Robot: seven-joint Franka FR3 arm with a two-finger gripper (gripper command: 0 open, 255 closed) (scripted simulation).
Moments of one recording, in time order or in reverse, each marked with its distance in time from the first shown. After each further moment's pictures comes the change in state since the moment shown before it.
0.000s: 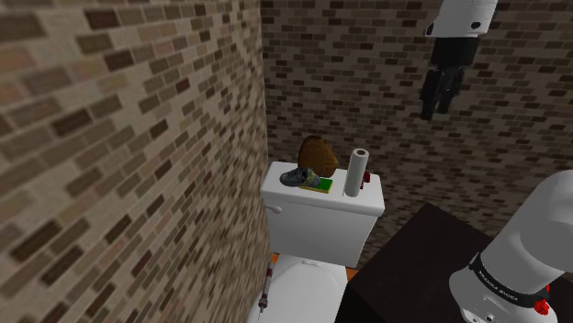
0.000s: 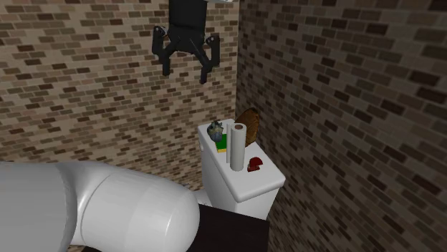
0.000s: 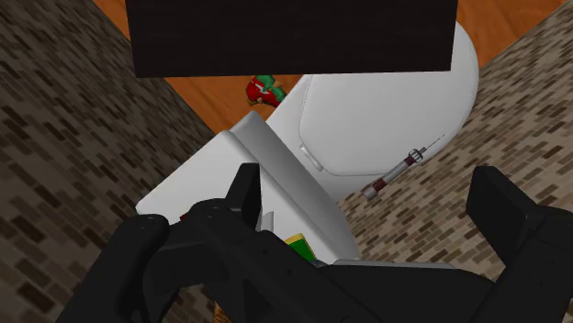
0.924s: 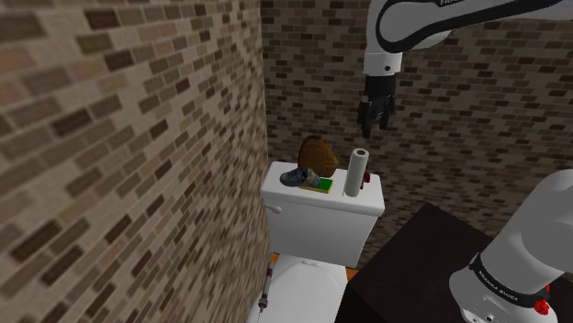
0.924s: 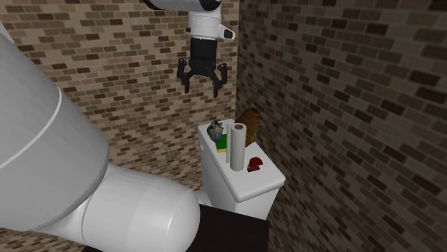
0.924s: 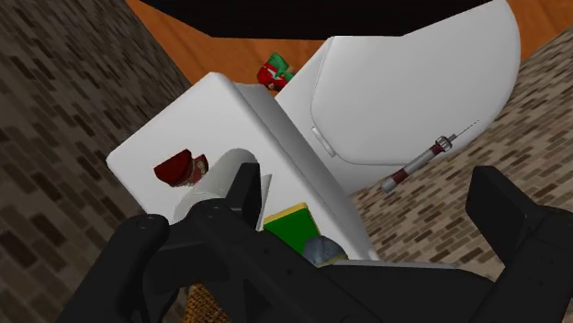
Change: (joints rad) arm 0.026 0.428 0.042 0.087 -0.022 0.289 -0.006
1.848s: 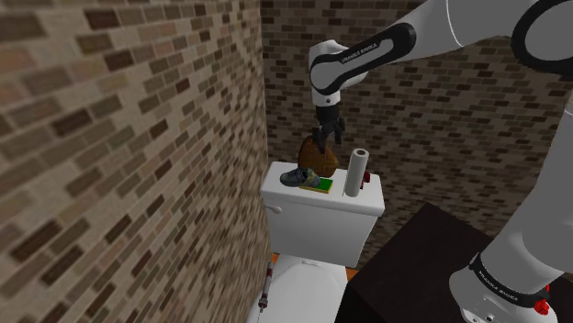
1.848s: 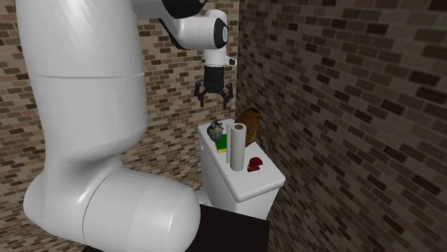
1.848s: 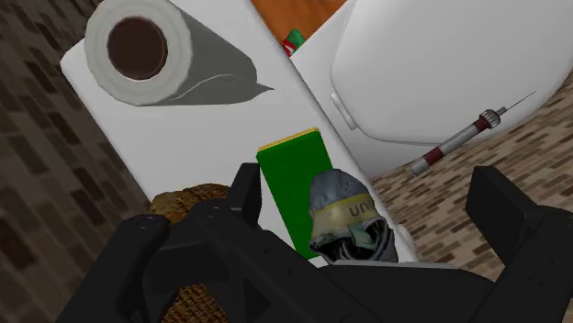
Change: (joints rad) arm 0.020 0.567 0.024 0.355 -0.065 0.149 0.013
